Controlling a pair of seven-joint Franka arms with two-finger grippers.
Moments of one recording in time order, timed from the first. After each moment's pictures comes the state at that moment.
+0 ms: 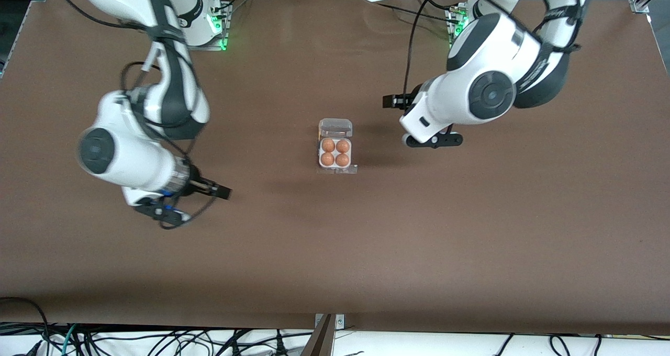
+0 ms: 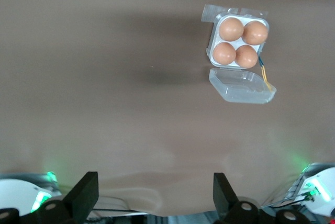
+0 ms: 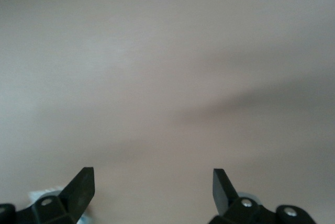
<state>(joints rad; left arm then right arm) -0.31 0.38 -0.20 -1.49 -0.33 1.51 -0.60 0.54 0.52 -0.41 -1.47 0.36 1.89 0.31</state>
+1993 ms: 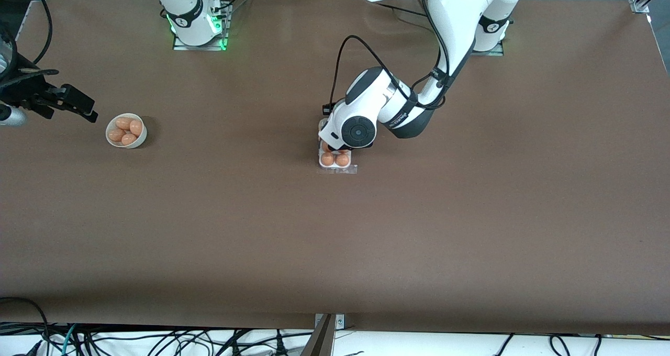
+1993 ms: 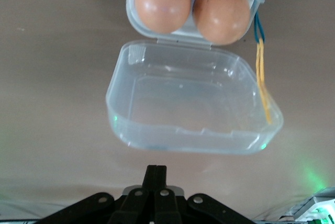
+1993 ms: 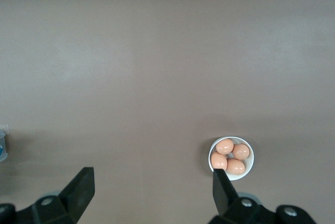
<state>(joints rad) -0.57 0.74 -0.20 -1.39 -0.40 1.69 -0.74 0.03 -0.02 -0.03 -1.70 0.00 1.73 0.08</state>
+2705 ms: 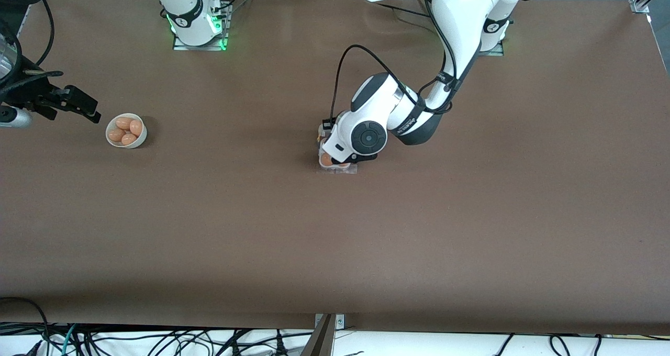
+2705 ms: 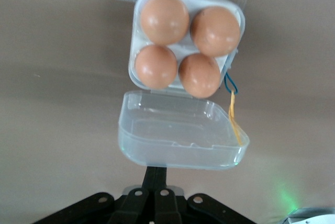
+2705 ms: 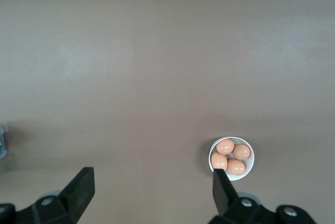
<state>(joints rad) -0.57 0.75 -0.14 -1.33 -0.40 1.74 -0.74 0.03 -0.02 -0.03 -1.70 0.00 1.73 0.07</state>
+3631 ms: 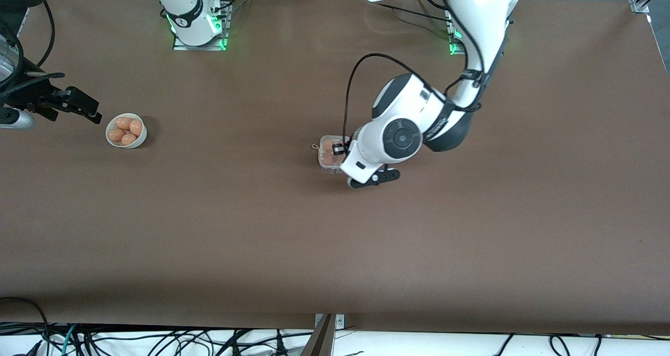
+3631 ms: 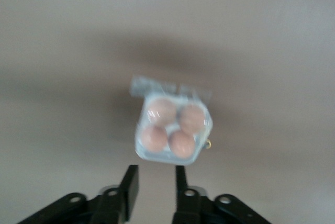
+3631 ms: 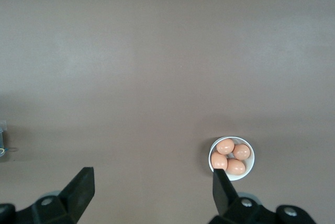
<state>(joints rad) -0.56 0.68 -0.01 -1.22 -0.34 1.79 -0.73 0.03 -0.01 -0.03 -1.70 0.00 1.73 0.07</state>
